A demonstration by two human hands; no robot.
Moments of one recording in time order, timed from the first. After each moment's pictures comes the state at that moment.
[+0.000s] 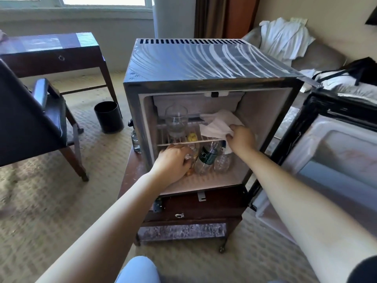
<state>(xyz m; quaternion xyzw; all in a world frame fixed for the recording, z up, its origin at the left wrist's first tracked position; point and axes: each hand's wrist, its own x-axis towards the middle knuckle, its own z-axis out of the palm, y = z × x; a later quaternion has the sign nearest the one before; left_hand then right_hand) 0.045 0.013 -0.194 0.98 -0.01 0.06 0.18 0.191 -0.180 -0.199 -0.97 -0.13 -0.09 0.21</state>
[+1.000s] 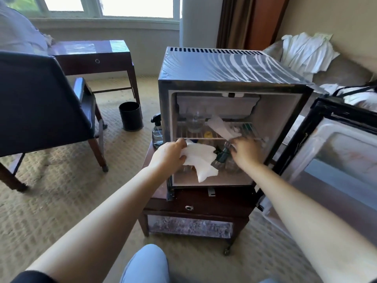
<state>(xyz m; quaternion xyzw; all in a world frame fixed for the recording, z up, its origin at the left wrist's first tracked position) -0.014 0.034 -0.178 0.97 0.09 0.11 0.17 0.133 -0.176 -0.211 -0.96 -0.21 -0.12 0.13</state>
